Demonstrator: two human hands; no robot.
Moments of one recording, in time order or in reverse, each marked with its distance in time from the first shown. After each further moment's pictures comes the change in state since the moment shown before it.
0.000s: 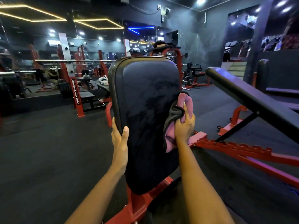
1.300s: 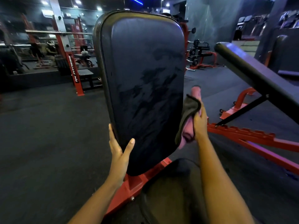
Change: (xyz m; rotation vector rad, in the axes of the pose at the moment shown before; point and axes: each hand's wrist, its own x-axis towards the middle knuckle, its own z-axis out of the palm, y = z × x) left_hand -0.050 -0.072 0.000 0.003 -0.026 -0.052; right_hand 0.013 0.079 -0.038 0.280 -0.380 0.107
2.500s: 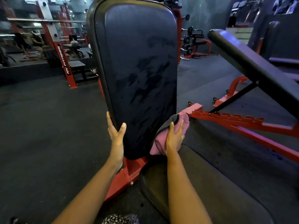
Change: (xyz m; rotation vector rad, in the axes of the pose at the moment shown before) left_hand 0.006 -0.016 -0.008 -0.125 -0.021 0.033; right_hand -0.117 0.022 0.052 -0.141 0.246 0.681
